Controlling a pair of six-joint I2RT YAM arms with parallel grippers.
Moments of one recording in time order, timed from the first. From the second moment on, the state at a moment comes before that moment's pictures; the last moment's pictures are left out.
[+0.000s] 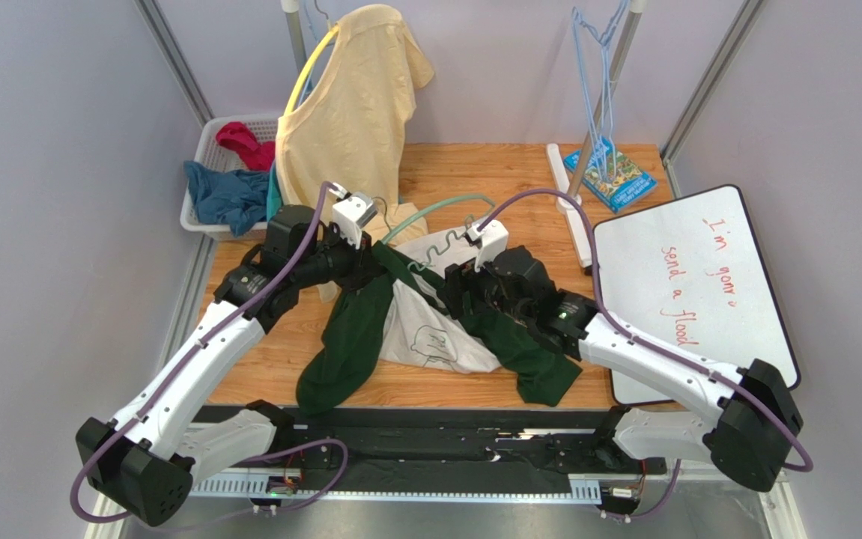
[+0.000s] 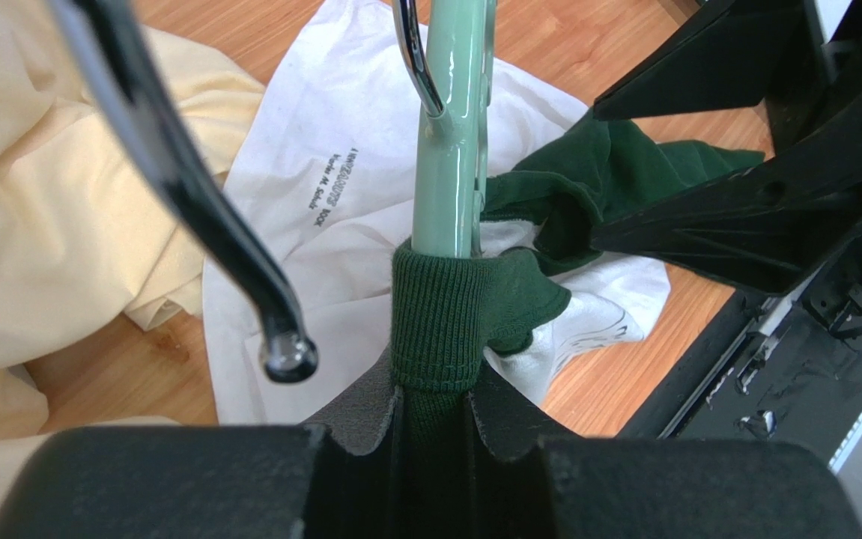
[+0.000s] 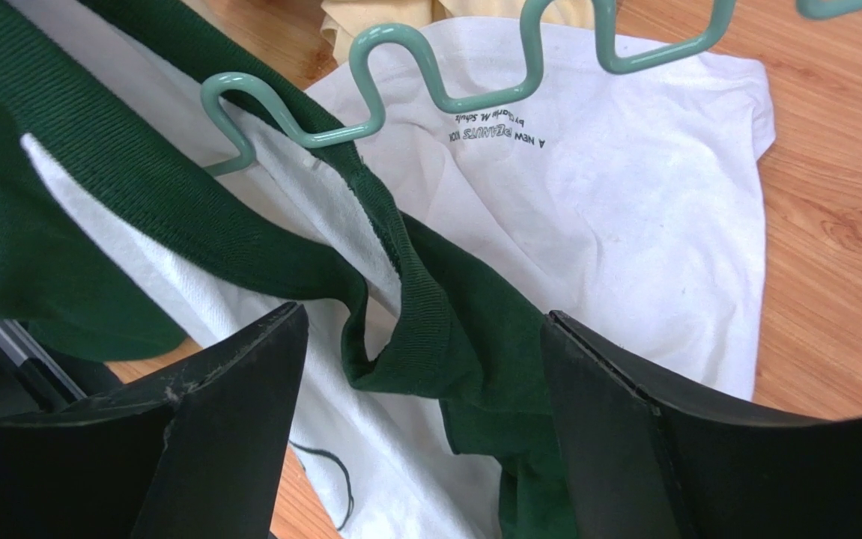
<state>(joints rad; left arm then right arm) -0.46 1.04 1.01 -0.49 0.37 -0.01 0.85 1.19 0.84 -0.08 0.11 0.27</state>
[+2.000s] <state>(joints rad) -0.33 0.84 0.99 -0.75 0.56 0.75 0.31 1.28 0.96 -0.29 -0.44 0.29</state>
